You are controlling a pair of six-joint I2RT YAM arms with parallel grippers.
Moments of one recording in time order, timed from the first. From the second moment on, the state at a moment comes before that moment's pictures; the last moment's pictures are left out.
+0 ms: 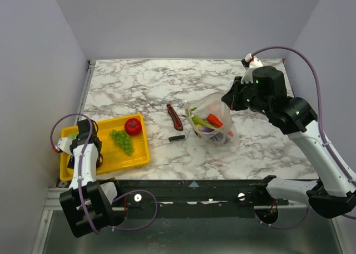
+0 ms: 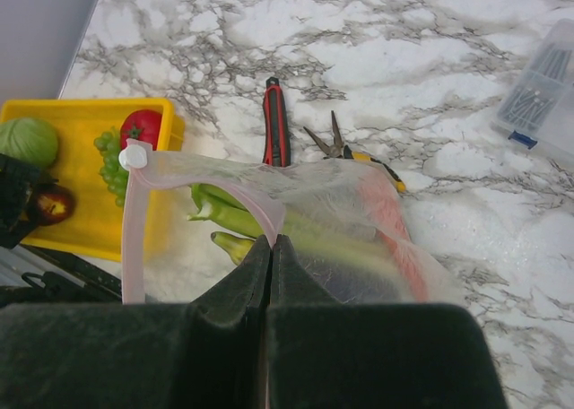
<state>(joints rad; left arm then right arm) 0.36 1.02 0.58 -0.80 -0.53 -1.08 0.63 1.17 1.54 -0.86 0.07 0.38</state>
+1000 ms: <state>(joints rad) -0.37 0.66 0.73 -0.43 -0.10 -0.90 0.63 1.12 1.48 -0.85 0.10 0.41</state>
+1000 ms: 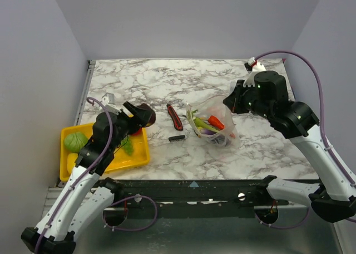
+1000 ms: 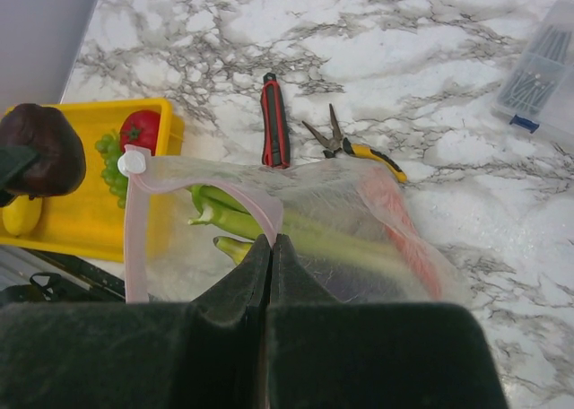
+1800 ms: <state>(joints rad) -0.83 0.83 0.87 0.35 0.48 -0.66 0.63 1.06 1.42 -0.77 0.08 0.48</state>
